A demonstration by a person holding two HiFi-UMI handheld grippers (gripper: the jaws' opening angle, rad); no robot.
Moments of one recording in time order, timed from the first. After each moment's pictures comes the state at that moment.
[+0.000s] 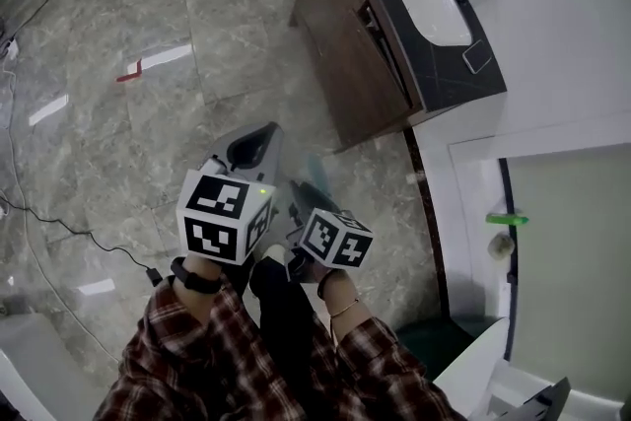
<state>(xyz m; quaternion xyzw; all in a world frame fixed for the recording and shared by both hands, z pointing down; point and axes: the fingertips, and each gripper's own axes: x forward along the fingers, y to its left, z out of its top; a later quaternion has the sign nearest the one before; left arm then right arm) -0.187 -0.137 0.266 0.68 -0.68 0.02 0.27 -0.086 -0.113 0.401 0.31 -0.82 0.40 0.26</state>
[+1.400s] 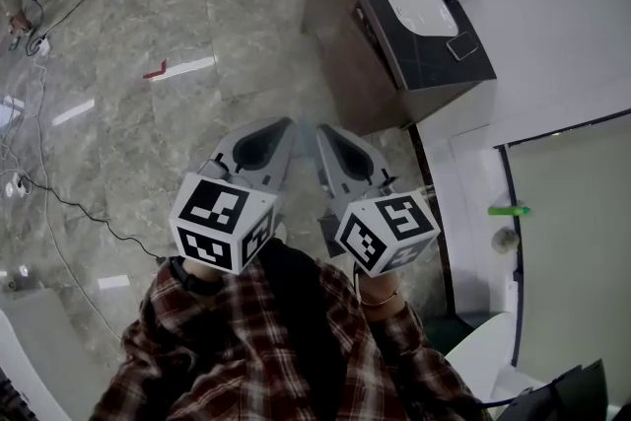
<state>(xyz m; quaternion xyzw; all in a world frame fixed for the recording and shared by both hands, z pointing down) -0.080 -0.065 0.126 0.70 -0.69 -0.01 0.20 -0.045 -0.084 0.125 0.16 -0.97 0.16 0.12</state>
